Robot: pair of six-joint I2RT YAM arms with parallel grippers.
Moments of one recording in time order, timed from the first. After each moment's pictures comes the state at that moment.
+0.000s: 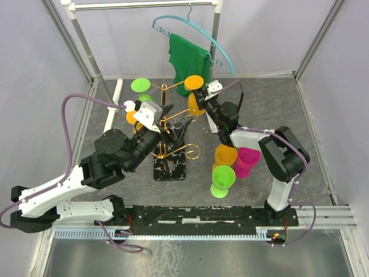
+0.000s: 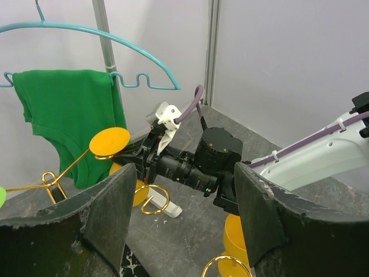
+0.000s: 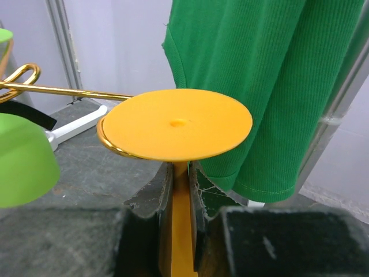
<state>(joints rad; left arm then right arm) -1.22 0.94 1.20 -0.05 -0.50 0.10 0.58 1.84 1.01 1.11 0.02 -0.08</state>
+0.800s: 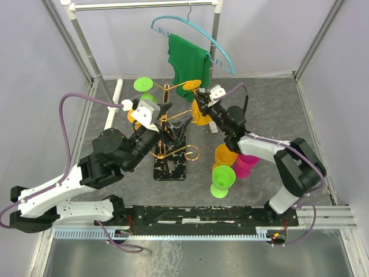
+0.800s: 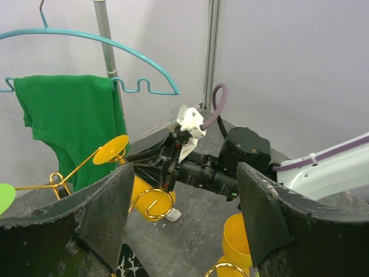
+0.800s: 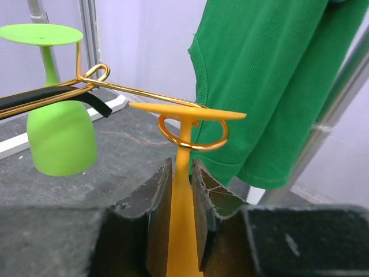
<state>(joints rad) -1.22 0.94 1.22 -0.05 -0.50 0.10 0.61 1.67 0.90 1.02 -0.07 -0.13</state>
